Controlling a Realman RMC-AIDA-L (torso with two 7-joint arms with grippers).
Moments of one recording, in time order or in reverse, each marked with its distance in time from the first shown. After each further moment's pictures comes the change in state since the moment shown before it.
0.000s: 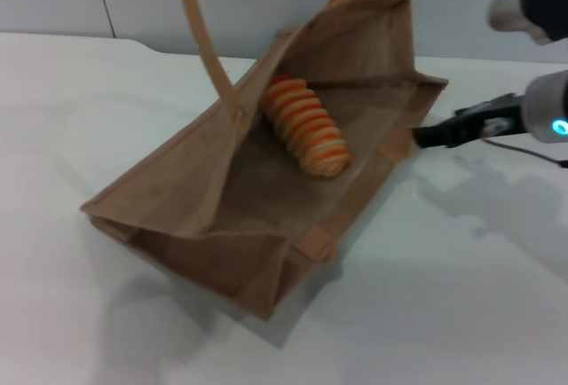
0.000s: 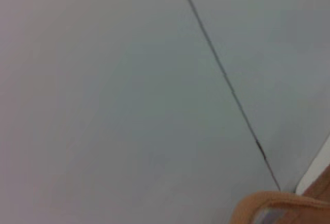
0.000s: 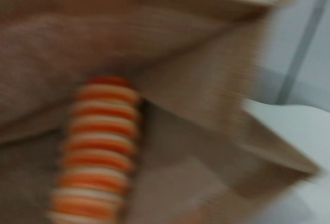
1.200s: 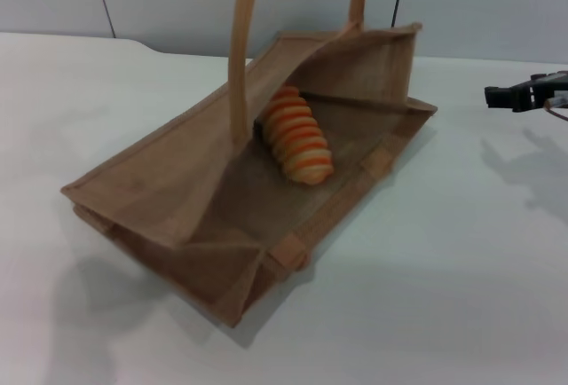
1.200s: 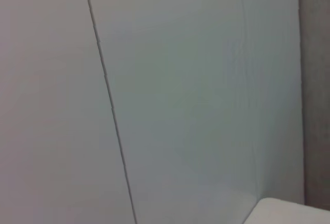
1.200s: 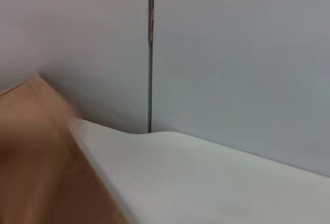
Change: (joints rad) left arm 0.129 0.012 -0.050 -0.223 -0.672 0.190 0.264; right arm -0.047 -0.001 0.125 0.068 -0.080 -0.202 -0.024
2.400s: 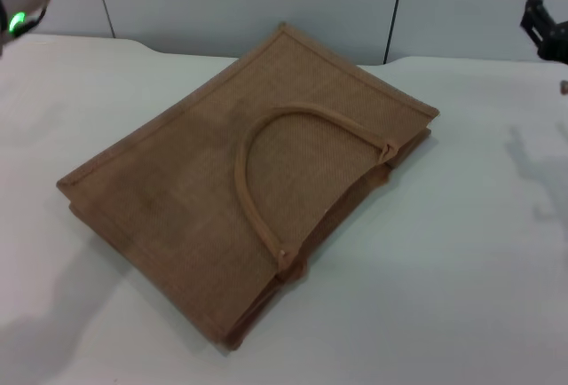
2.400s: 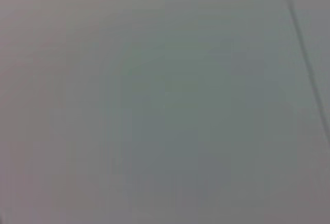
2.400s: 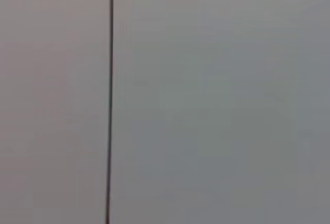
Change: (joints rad) left arm 0.355 -0.023 0.209 -0.168 -0.431 0.666 0.630; right arm -0.311 0.010 -0.503 0.039 0.223 -1.185 0.027
